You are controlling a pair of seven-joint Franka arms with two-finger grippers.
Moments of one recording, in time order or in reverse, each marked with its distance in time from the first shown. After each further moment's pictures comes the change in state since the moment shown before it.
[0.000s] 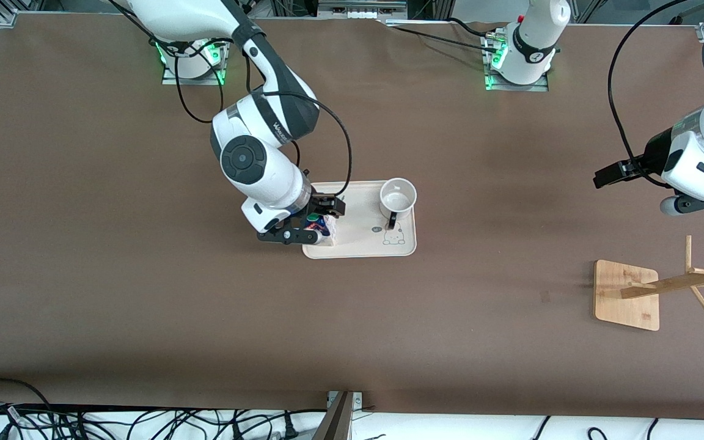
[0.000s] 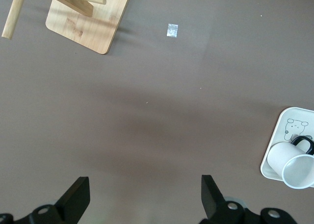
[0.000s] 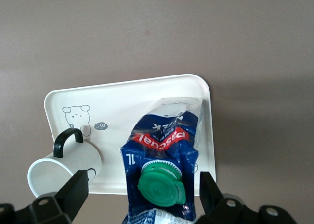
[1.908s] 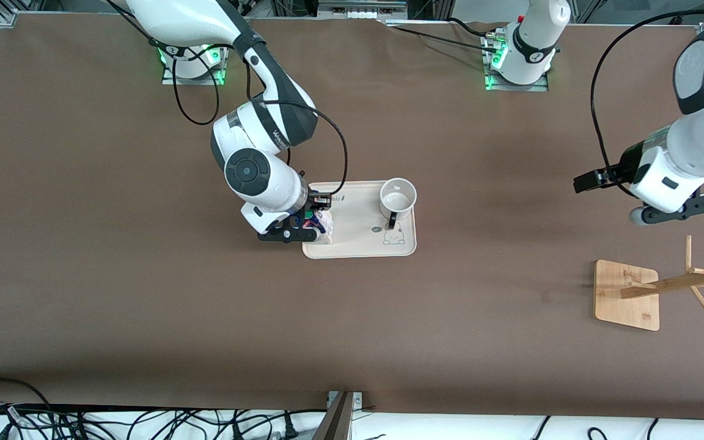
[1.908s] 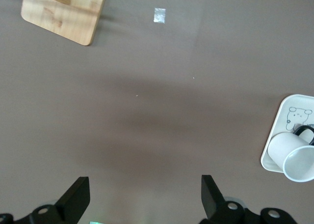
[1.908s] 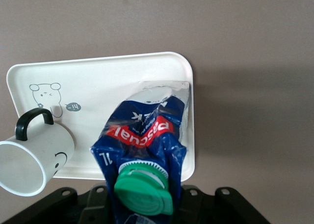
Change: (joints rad) left arm -0.045 0.059 -0.015 0.008 0.000 -0.010 -0.009; right arm -0.002 0.000 -0.011 -0.022 -0.001 -0.079 -0.064
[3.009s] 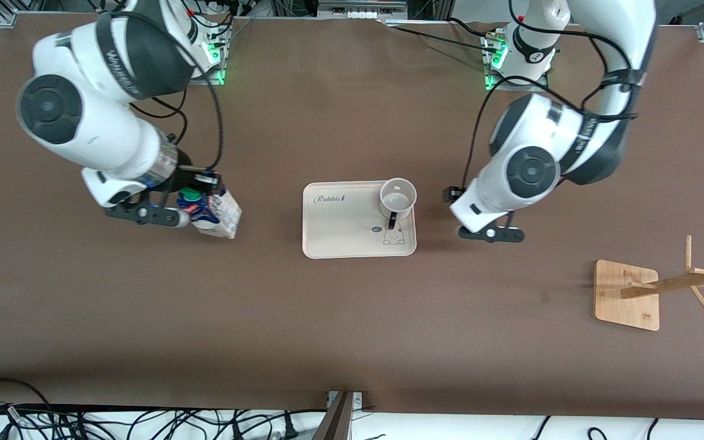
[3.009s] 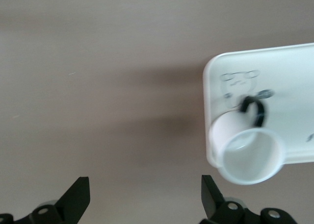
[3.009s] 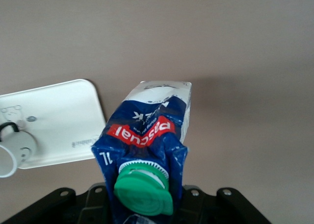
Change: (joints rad) left arm -0.353 0.270 -0.030 0.026 -0.001 0.228 -0.101; right arm -0.008 -0.287 -0.339 0.012 -0.058 -0.383 -0.122
